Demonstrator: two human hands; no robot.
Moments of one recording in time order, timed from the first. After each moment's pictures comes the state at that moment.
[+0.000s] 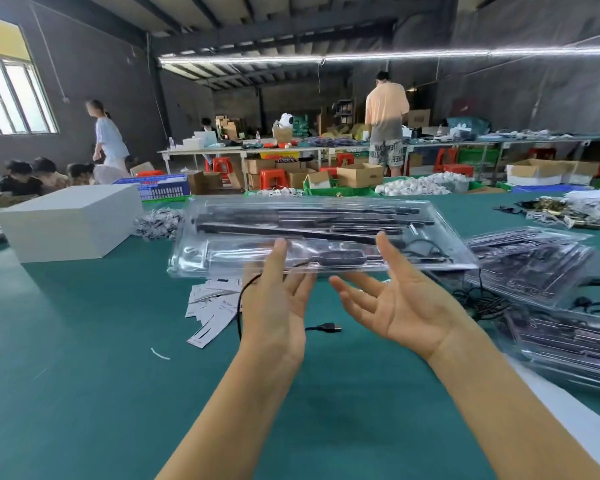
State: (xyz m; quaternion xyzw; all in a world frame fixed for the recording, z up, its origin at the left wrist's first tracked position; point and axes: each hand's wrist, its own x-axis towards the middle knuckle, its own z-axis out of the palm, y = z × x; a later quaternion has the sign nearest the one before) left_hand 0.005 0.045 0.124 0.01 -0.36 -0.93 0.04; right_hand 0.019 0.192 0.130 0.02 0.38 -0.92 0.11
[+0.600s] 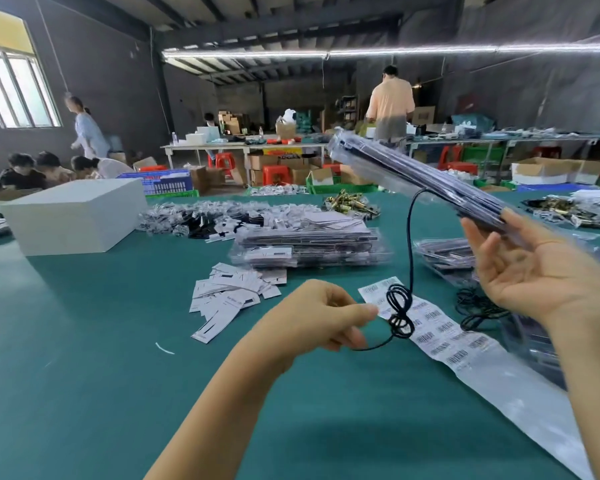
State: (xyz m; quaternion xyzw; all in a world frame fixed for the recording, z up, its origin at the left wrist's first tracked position) left_hand 0.010 0.036 0.124 -0.19 -0.80 -0.54 -0.16; right_hand 0.041 0.266 0.170 0.15 0.29 -0.94 -0.11
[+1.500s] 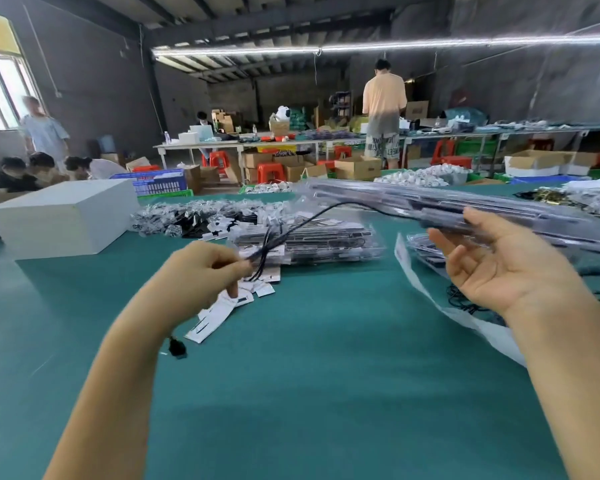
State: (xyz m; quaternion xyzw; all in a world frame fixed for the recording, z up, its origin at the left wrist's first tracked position) left_hand -0.020 -0.059 0.151 -0.15 -0.91 -0.37 0.06; right_hand 0.027 0.259 0.160 0.17 0.39 -0.89 -0.13
